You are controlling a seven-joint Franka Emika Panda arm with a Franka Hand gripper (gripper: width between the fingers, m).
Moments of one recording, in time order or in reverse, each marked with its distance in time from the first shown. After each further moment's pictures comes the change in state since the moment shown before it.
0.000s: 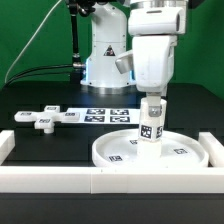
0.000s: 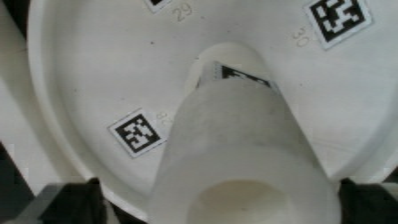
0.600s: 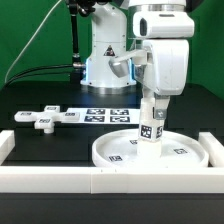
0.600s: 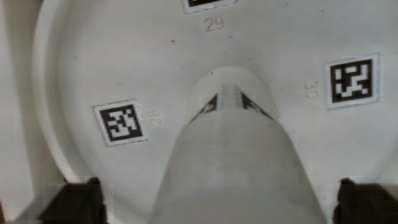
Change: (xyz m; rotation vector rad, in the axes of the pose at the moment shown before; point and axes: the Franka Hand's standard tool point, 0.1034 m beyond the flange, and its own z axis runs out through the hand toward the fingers) arm -0.008 -0.002 0.005 0.006 -0.014 -0.327
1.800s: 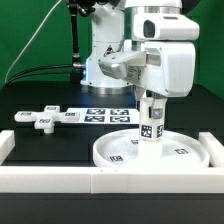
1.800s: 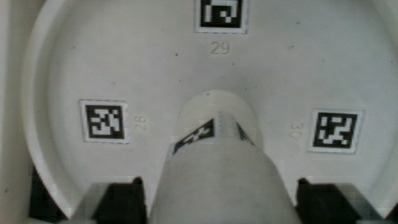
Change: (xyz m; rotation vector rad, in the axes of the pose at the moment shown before) arm -0.006 -0.004 0.002 0.018 -0.015 -0.090
